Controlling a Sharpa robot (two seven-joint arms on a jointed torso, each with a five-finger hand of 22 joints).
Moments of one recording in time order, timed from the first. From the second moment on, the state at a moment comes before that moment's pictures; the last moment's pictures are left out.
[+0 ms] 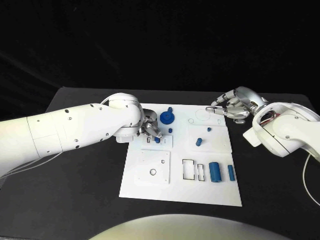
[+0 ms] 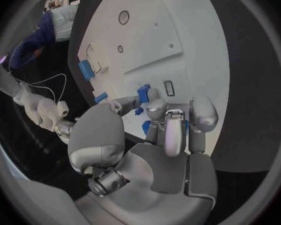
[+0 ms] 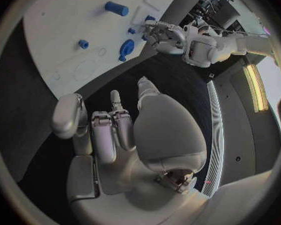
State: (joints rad) left arm 1.26 -0.61 -0.07 1.43 -1.15 0.26 -0.60; left_hand 0.87 -0.17 0.74 0.19 0.30 0.85 0.03 0.94 0.63 1.27 -0.03 1.23 0.90 1.47 -0.08 1.54 1.31 0.12 1.28 0.03 1.35 1.03; right arm 1.30 -0.99 -0.15 1.71 -0.95 -0.50 -0.25; right_hand 1.27 -0.10 -0.02 0.29 0.24 0.90 0.15 0.19 0.44 1.47 0.07 1.46 1.31 1.47 -0.01 1.55 1.31 0.08 1.37 0.10 1.17 1.17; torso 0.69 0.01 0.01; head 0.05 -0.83
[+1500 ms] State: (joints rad) left arm 1.24 -0.65 -0.05 1.49 -1.15 0.26 -0.60; left_hand 0.87 -0.17 0.65 0.24 0.30 0.85 0.03 0.93 0.63 1.27 -0.03 1.23 0.90 1.47 -0.08 1.54 1.31 0.12 1.28 0.03 1.34 1.03; right arm 1.30 -0.98 -0.15 1.70 -0.95 -0.50 -0.24; right_hand 1.26 -0.09 -0.03 0.30 0.24 0.89 0.15 0.19 0.45 1.47 0.07 1.46 1.31 1.47 -0.01 1.55 1.31 0.08 1.37 0.10 1.16 1.17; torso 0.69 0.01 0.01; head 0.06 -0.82
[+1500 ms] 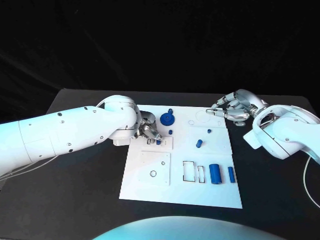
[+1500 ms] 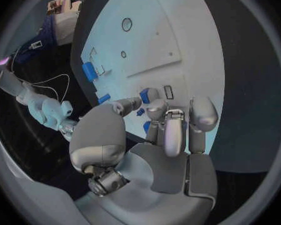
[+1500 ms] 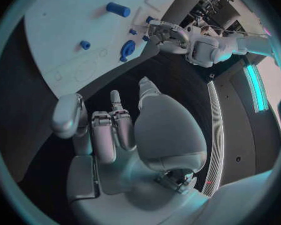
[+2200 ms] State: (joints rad) left arm 1.29 -0.67 0.03 1.39 -1.14 0.25 -0.61; left_hand 0.93 -0.18 0.50 0.29 0.30 0.78 0.07 0.85 0.60 1.21 0.00 1.20 0.82 1.46 -0.07 1.53 1.31 0.12 1.25 0.04 1.30 0.96; right arm 1.29 -0.98 -0.15 1.68 -0.95 -0.50 -0.24; right_hand 1.25 -0.09 -0.03 0.29 0.24 0.89 0.15 0.19 0.45 1.47 0.07 1.46 1.31 1.47 -0.01 1.55 1.31 0.08 1.37 0.10 1.16 1.17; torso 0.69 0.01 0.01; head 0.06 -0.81
